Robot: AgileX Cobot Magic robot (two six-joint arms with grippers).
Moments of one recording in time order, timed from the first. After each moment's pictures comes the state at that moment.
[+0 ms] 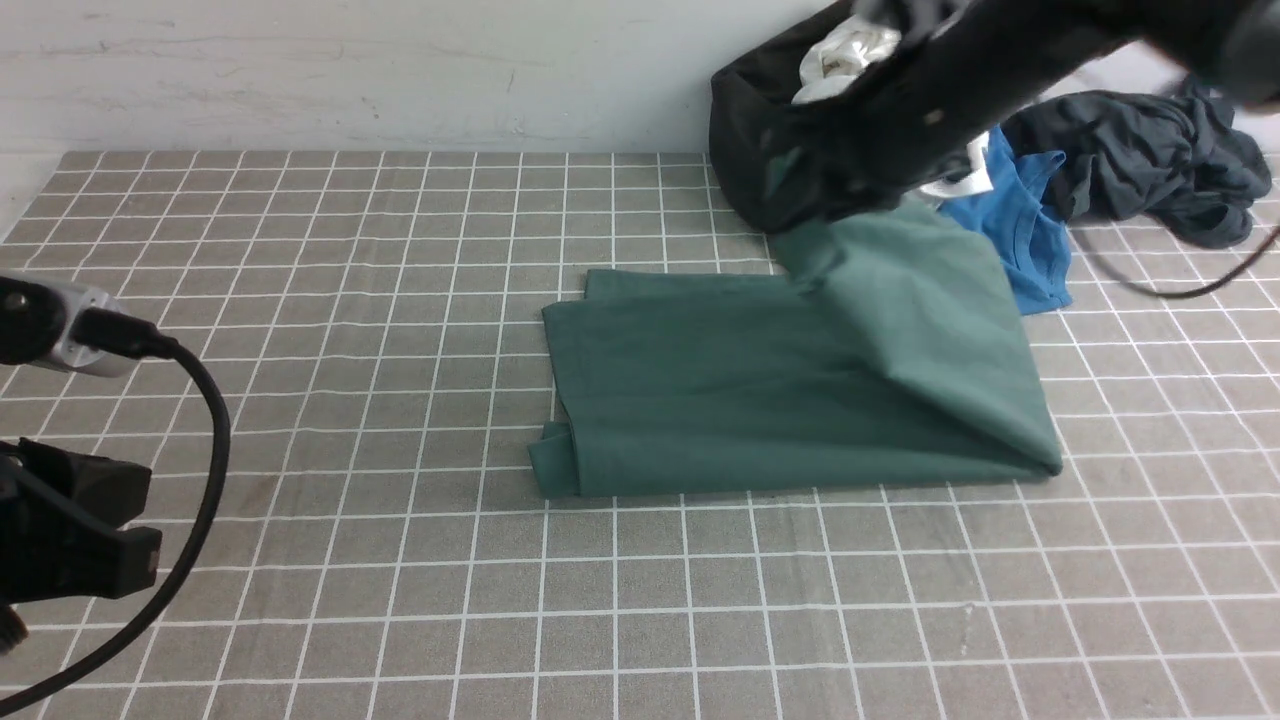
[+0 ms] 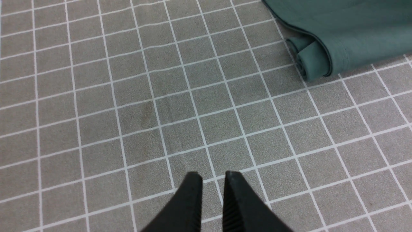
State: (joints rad) right arm 0.34 2.13 -2.00 0.52 1.10 -0.17; left arm -0.01 0.82 -0.69 -0.31 0.71 0.35
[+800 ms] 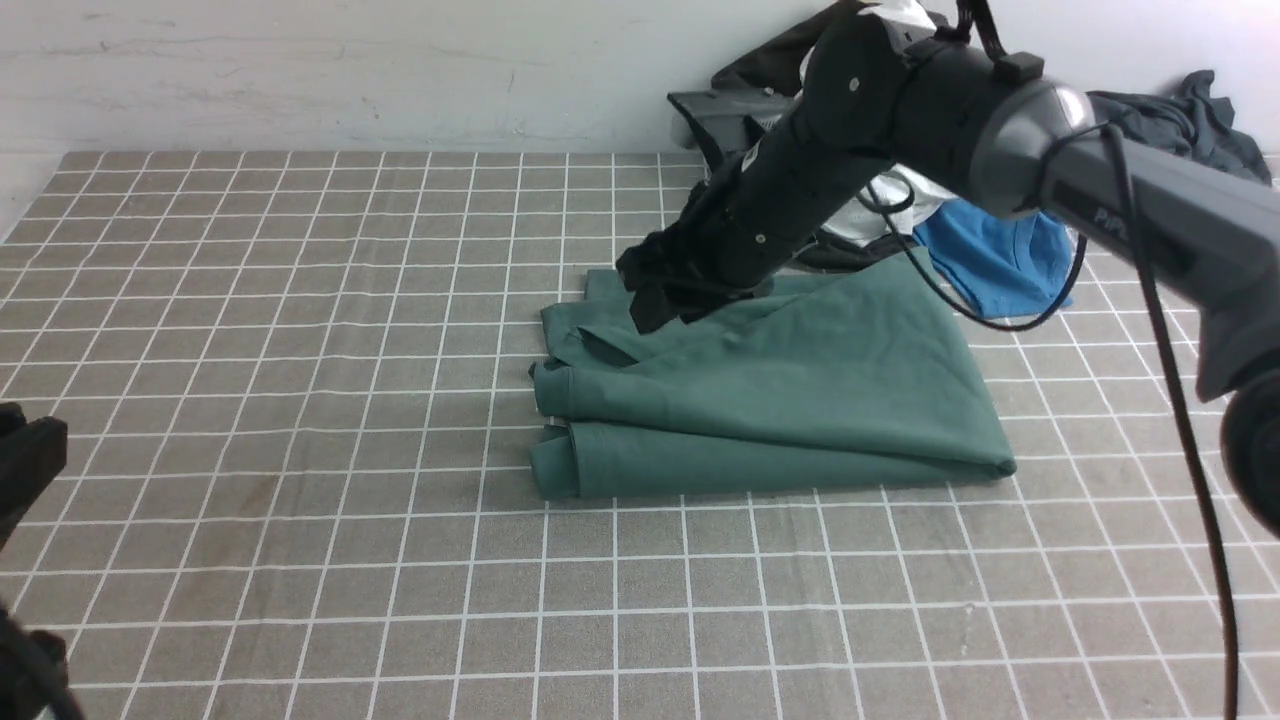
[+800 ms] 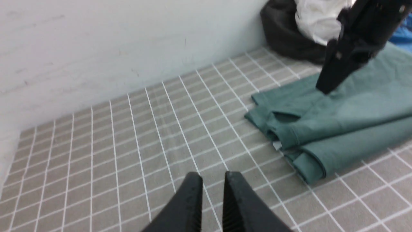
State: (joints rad) right arm 0.47 2.28 -2.07 0.39 1.09 -0.23; left arm -0.01 0.37 -0.47 -0.55 0.43 0.70
